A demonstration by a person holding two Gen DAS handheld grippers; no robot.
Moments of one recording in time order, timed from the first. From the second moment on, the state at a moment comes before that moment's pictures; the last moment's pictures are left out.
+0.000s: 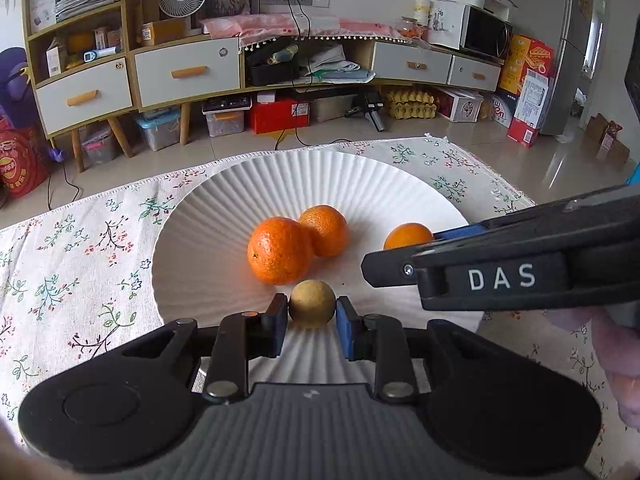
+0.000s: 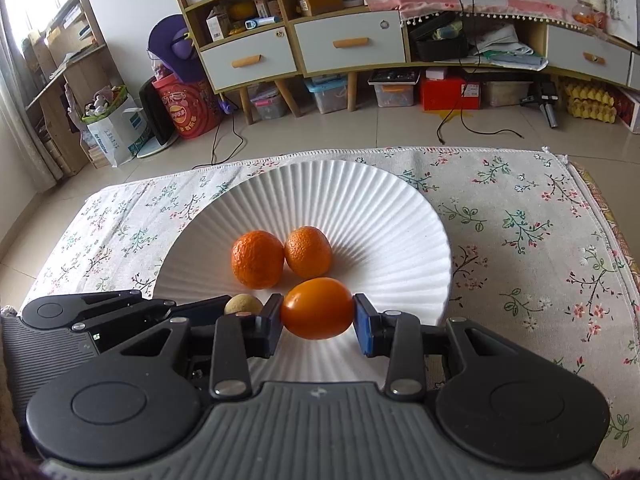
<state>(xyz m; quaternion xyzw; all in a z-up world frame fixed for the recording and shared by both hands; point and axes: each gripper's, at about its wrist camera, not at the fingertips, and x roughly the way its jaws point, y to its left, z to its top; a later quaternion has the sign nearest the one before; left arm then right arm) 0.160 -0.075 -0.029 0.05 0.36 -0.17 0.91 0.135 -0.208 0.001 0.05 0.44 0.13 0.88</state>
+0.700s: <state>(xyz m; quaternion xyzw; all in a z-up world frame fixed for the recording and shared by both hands) 0.148 -0.065 -0.010 0.05 0.35 -0.18 0.92 0.129 -0.204 0.010 0.04 0.42 0.14 0.89</state>
